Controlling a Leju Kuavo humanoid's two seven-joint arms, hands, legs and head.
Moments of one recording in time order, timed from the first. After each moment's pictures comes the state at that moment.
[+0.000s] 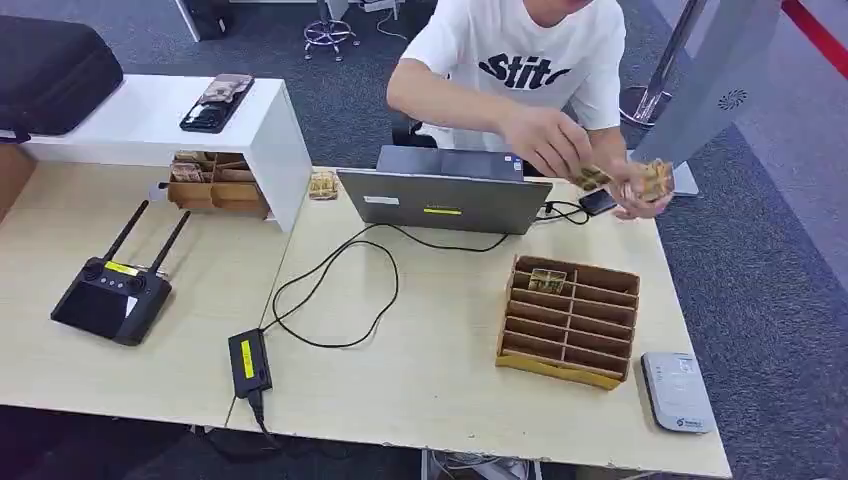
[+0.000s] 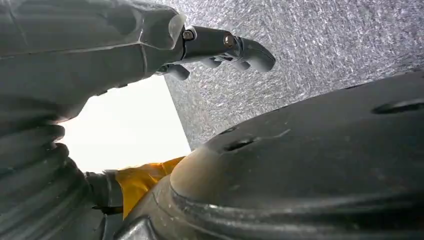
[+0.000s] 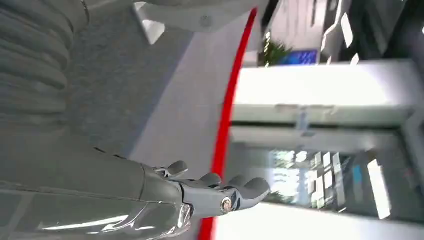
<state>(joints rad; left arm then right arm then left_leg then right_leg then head) -0.06 -0.07 -1.52 -0.08 1.40 0.10 0.12 0.07 0.21 -1.06 -1.64 -0.05 -0.14 -0.57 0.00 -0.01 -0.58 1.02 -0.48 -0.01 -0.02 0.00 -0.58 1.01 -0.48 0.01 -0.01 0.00</state>
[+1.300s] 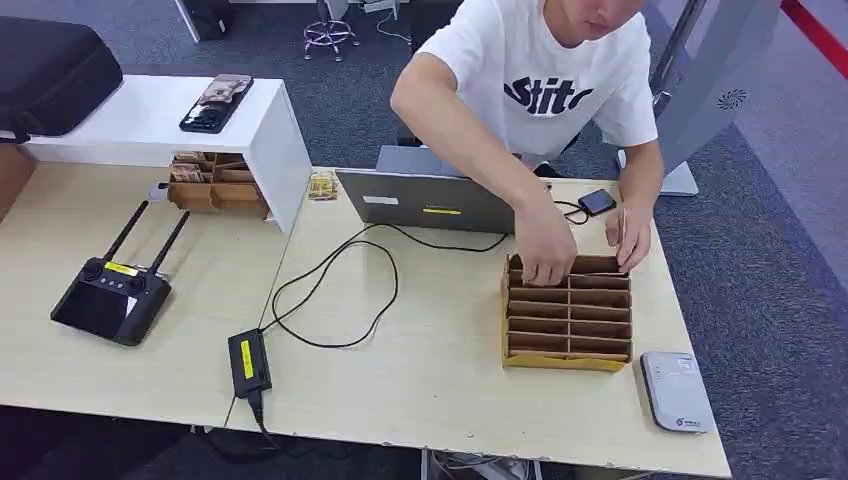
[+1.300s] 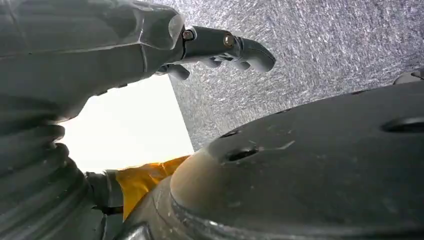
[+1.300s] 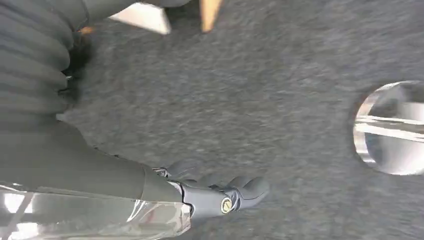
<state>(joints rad) -0.06 -0.07 -1.52 -0.08 1.43 0.10 0.13 -0.08 -0.02 -1.27 -0.36 0.02 -0.42 -0.39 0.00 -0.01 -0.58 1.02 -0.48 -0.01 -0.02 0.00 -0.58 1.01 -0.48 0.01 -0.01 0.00</state>
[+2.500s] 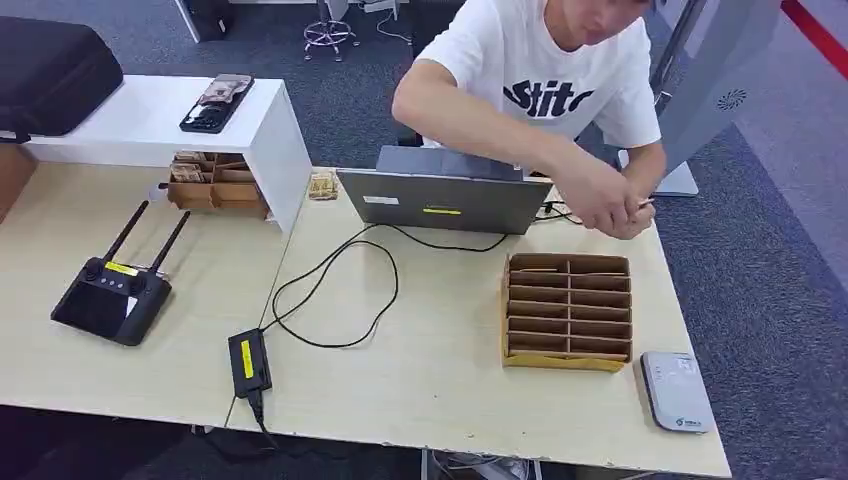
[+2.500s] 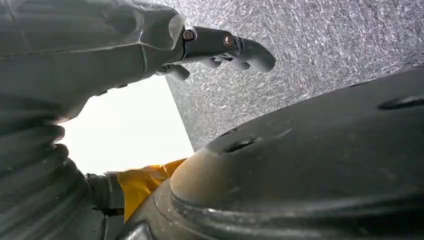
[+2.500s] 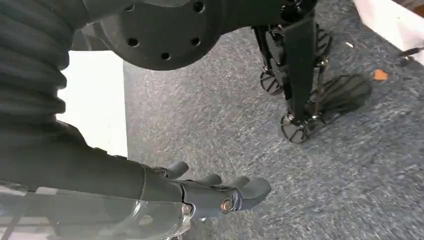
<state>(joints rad) -0.06 -0.05 -1.53 -0.09 1.37 0.09 0.14 -0.04 0.05 -0.97 -0.21 0.36 -0.08 0.25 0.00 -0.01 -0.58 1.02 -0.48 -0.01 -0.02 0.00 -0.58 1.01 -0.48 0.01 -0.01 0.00</state>
